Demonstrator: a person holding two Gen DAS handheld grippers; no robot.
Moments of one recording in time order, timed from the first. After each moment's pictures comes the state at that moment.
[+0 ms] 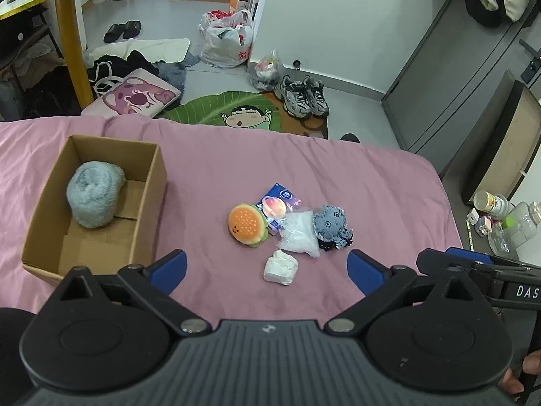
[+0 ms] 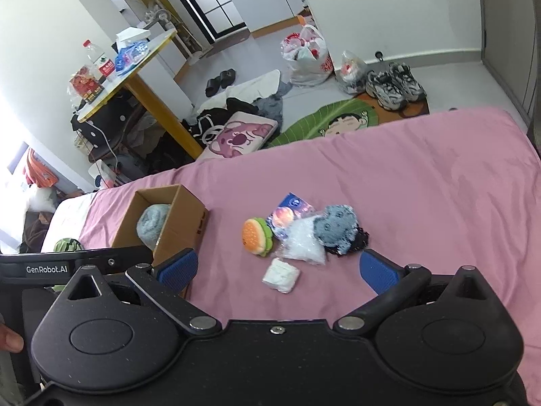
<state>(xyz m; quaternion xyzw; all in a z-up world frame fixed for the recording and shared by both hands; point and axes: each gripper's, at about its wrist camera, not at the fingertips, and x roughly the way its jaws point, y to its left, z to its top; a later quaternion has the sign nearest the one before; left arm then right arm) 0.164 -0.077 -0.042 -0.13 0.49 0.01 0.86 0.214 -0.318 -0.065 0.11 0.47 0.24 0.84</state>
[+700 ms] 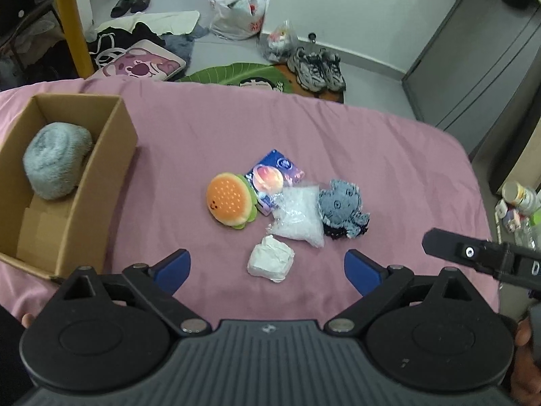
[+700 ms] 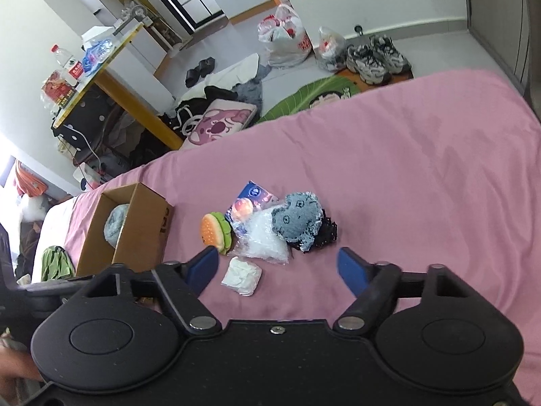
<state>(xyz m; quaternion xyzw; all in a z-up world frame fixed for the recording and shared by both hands) 0.198 -0.117 -0.118 -0.13 0.53 0.04 0.84 0.252 -0.343 -0.119 0.13 0.51 0.22 0.82</state>
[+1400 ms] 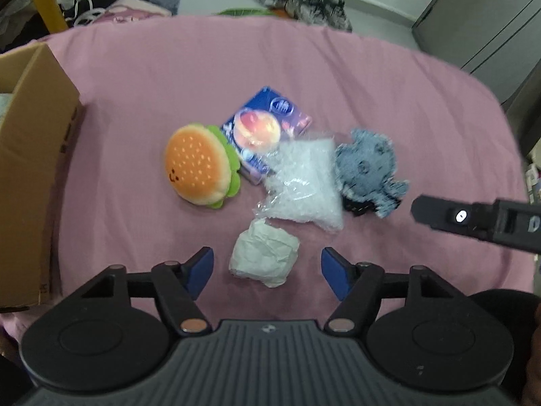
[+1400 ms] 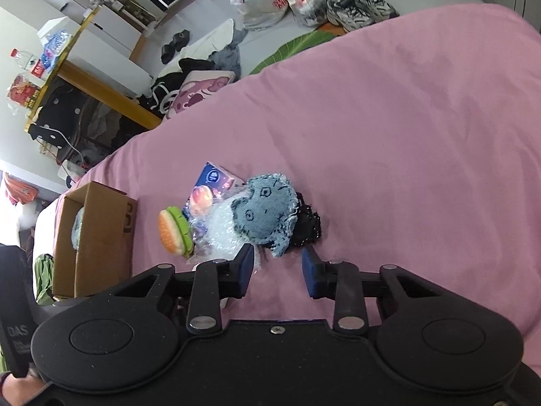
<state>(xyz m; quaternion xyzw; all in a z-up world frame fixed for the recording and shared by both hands) 0.248 -0.133 -0.200 -0.11 0.61 0.03 0.78 0.301 -0.335 -0.185 0.15 0.57 0.20 0.78</state>
